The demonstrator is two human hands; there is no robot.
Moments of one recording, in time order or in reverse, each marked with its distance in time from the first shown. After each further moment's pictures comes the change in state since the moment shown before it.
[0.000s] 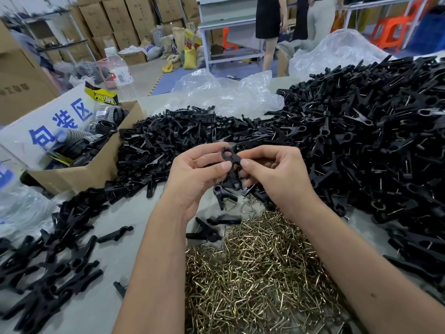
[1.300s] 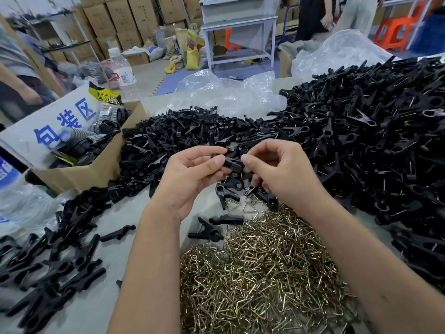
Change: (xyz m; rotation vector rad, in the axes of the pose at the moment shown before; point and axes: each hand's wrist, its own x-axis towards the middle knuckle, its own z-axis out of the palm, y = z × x) left_hand -0.002 0.007 -0.015 -0.039 -0.068 0.029; right_hand 0.004 -0.009 -0.010 -0.215 -0.087 -0.045
